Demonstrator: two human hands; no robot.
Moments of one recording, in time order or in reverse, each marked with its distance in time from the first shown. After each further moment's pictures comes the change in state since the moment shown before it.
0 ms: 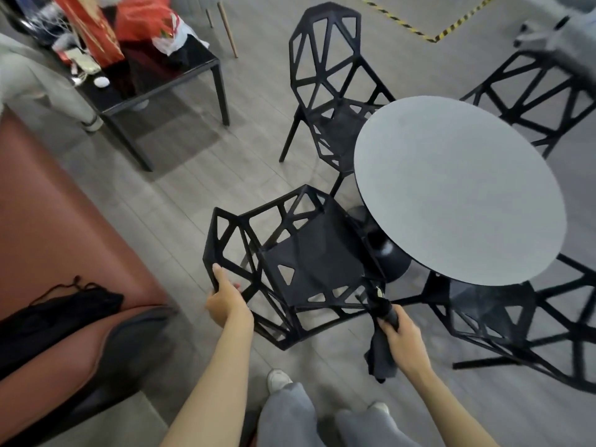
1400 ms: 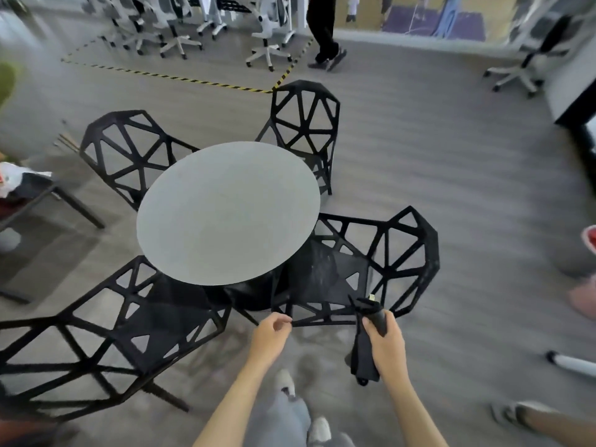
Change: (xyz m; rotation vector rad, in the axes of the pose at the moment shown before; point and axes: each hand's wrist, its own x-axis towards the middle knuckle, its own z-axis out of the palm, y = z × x) left_hand -0.513 -0.308 0.135 1.070 -1.027 0.707; right_hand -0.074 0.322 -0.408 0.644 0.428 0.219
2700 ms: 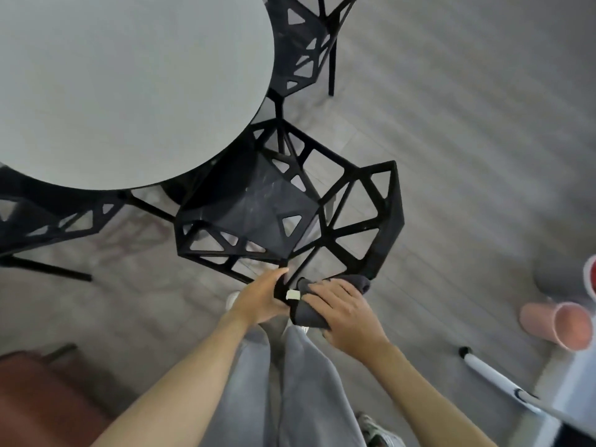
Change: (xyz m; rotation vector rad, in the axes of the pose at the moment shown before) left_hand 0.150 0.041 0.310 0.237 -0.250 -0.015; right_hand 0.280 0.059 -0.157 -1.087 -0.844 -1.151
